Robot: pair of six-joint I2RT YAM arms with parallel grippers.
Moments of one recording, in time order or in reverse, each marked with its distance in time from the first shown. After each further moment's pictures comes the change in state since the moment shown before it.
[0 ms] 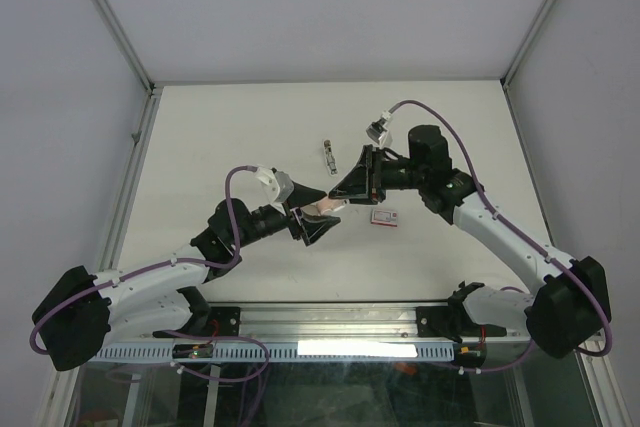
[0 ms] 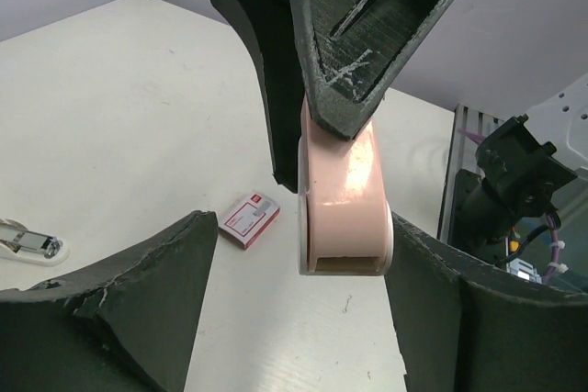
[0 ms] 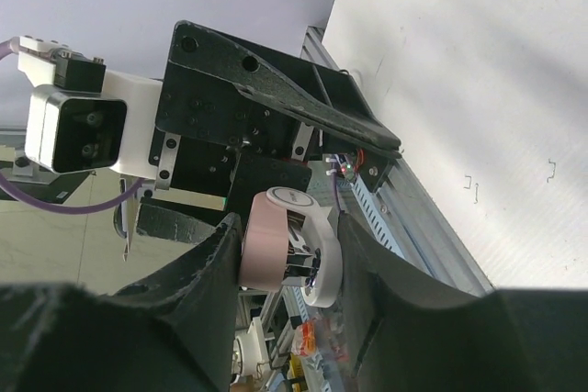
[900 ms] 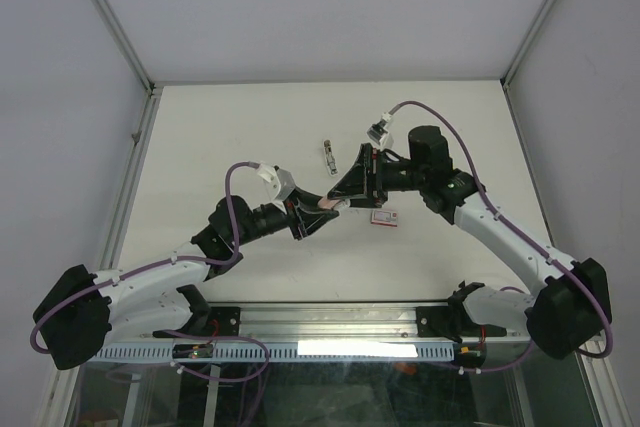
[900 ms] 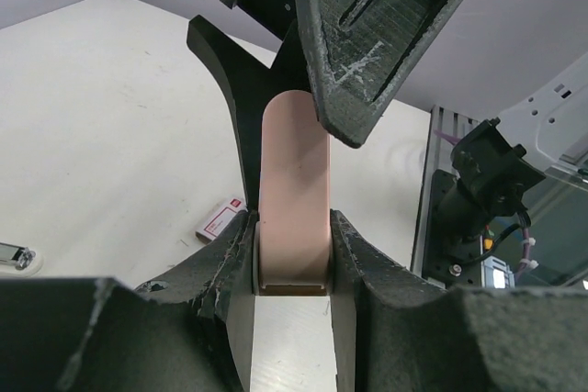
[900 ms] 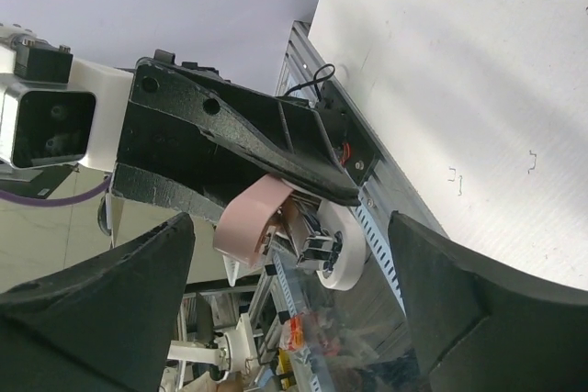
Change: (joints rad) left arm 0.000 0.010 0.027 -0.009 0.050 -0.037; right arm -0.006 -0.005 0.006 -0.065 0.006 -0.062
